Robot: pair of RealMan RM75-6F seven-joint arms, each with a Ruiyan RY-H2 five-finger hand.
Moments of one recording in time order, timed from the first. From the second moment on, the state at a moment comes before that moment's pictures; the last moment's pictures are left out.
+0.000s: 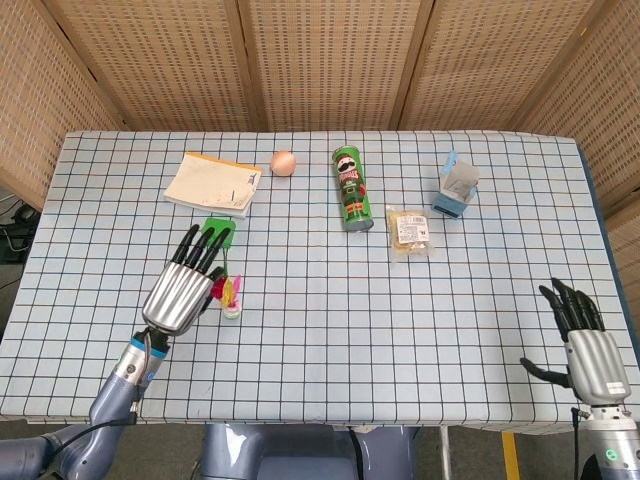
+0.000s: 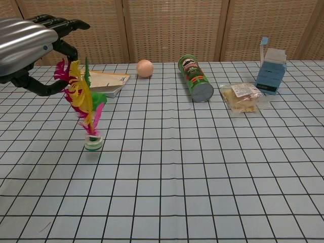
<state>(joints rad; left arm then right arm) -0.60 -1.41 -0.06 -1.79 1.37 1.35 0.76 0.08 -1.12 0.06 -1.64 -1.54 1.50 0.13</state>
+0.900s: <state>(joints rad) -0.51 -1.40 -0.04 -1.70 1.41 1.35 0.61 0.08 -1.13 0.05 -1.63 -1.55 1.50 0.12</state>
